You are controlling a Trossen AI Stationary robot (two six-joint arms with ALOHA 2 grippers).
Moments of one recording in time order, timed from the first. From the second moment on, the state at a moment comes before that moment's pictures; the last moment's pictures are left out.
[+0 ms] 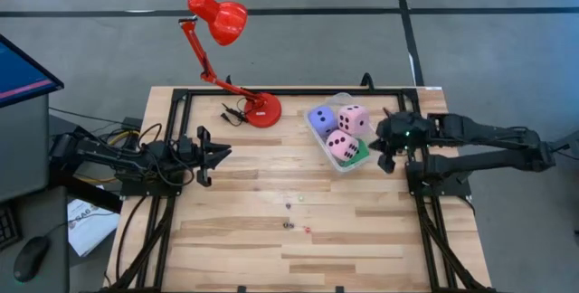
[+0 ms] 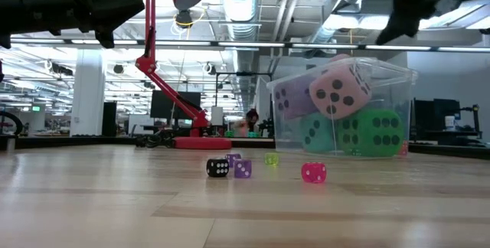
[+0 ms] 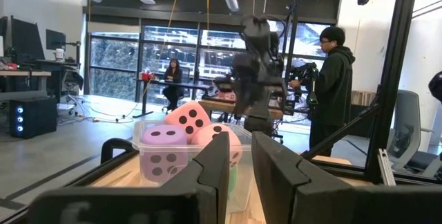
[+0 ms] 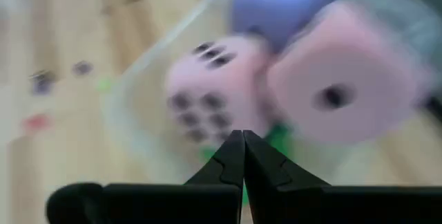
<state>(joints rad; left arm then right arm) -0.11 0.47 0.01 0.73 -0.31 -0.03 -0.18 0.79 0.85 -0.87 0.11 0.17</state>
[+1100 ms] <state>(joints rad) -0.11 0.47 0.01 0.73 -0.31 -0.03 0.06 0.80 0.71 -0.91 0.08 0.43</state>
